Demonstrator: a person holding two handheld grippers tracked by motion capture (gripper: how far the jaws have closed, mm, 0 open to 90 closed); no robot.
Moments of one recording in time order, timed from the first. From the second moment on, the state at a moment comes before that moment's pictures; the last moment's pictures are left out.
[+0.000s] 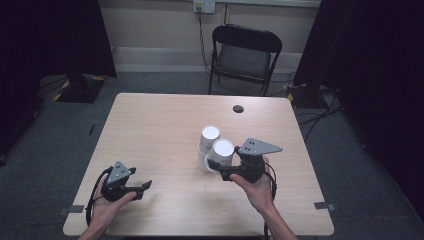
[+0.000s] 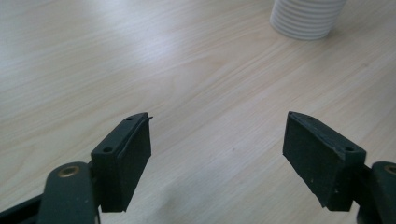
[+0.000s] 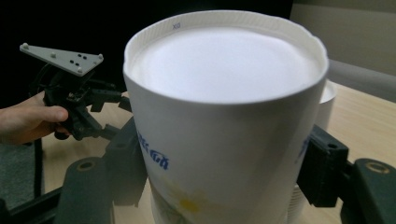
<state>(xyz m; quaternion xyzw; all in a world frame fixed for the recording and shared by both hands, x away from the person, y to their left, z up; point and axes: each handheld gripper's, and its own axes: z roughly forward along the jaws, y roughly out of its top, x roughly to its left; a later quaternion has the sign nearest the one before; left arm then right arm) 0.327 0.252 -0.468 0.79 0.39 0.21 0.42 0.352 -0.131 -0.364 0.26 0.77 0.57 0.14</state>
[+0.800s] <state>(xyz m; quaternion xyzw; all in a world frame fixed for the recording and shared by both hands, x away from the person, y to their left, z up) 0.322 0.172 -0.432 0.79 0.28 0.20 0.51 0.351 -0.100 -0.380 0.27 0.78 0.56 0.06</state>
